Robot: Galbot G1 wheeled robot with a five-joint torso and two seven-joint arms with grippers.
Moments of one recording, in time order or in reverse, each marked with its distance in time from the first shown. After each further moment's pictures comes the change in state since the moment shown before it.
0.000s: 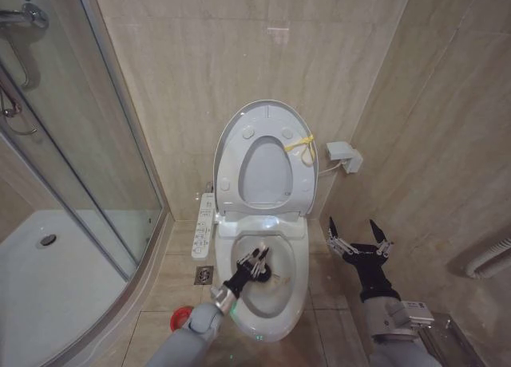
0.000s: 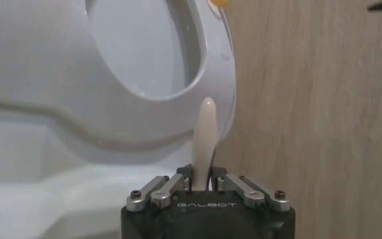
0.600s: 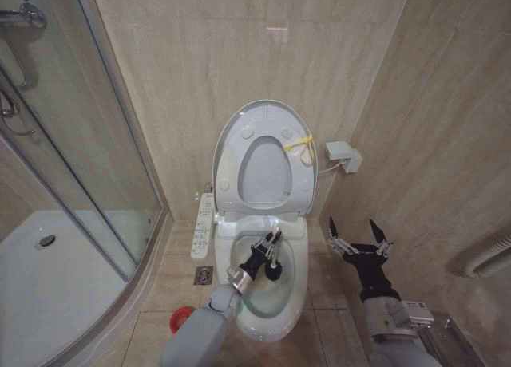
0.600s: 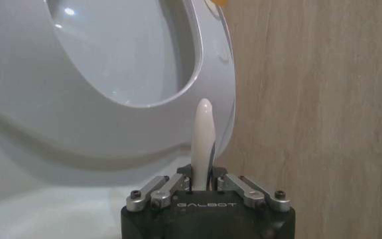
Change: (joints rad) left arm -0.098 -0.119 0.017 0.156 0.008 -0.023 0.007; right arm 0.000 0.000 0.000 0.000 0.000 0.000 0.000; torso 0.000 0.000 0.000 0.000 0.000
